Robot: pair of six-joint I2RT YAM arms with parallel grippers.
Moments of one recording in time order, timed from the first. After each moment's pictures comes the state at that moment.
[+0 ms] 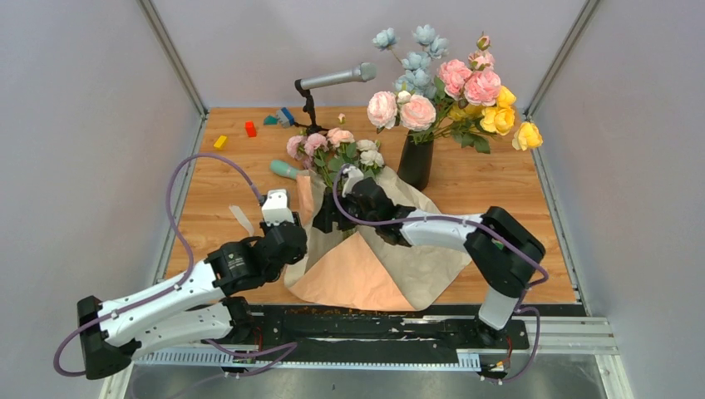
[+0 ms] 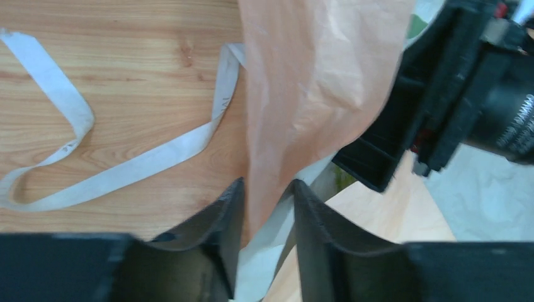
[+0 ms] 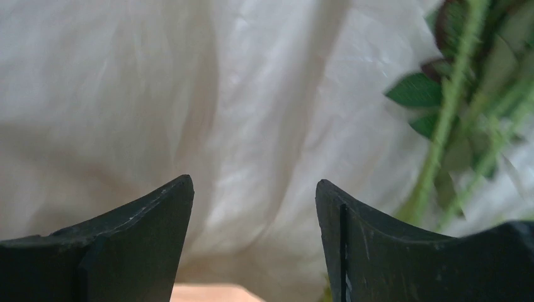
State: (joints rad) left arm -1.05 0.84 0.72 -0.64 -0.75 -0.82; right arm 0.89 1.70 0.94 0.30 -0.14 0.63
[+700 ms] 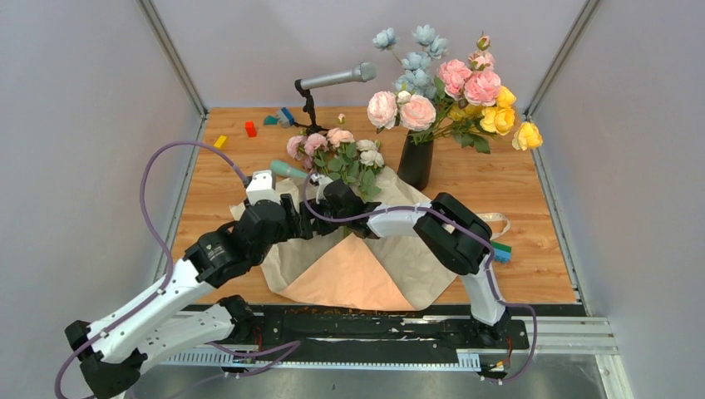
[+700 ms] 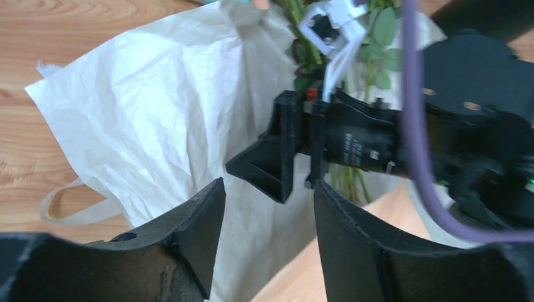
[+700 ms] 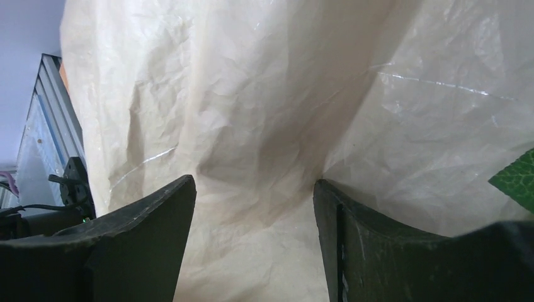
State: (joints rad) left arm -0.89 0.78 0.89 -0.73 -0.62 -0.67; right arm 0.92 2.10 1.27 0.28 -0.29 0.59
